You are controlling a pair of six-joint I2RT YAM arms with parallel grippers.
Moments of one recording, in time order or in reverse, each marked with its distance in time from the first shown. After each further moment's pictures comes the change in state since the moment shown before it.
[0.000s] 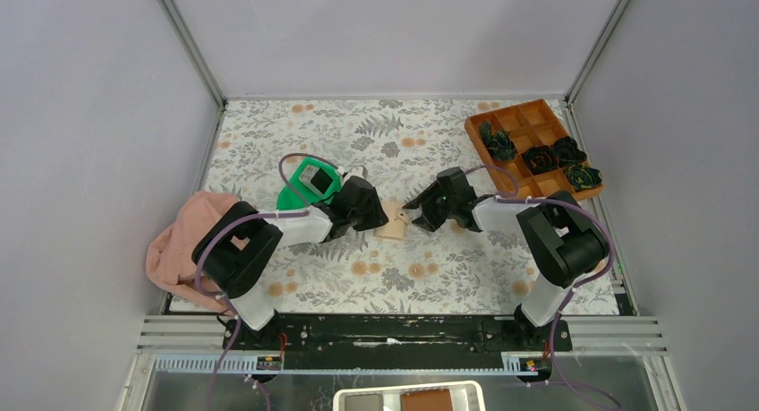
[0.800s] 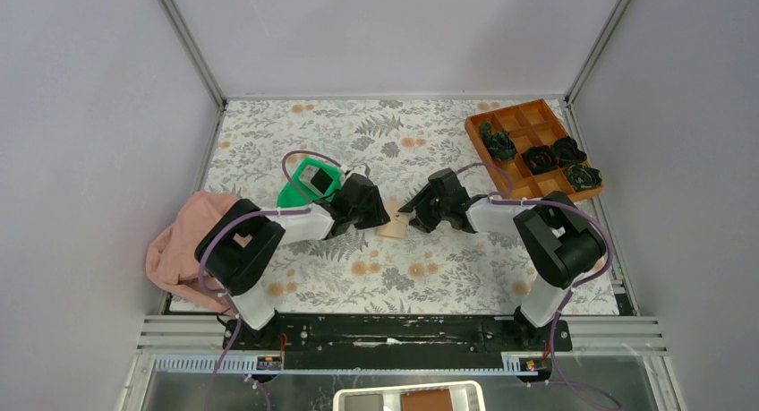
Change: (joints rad) left arm 0.007 0.024 0.030 -0.009 0.024 0.026; right arm 0.061 0.007 0.031 -0.041 0.070 -0.020
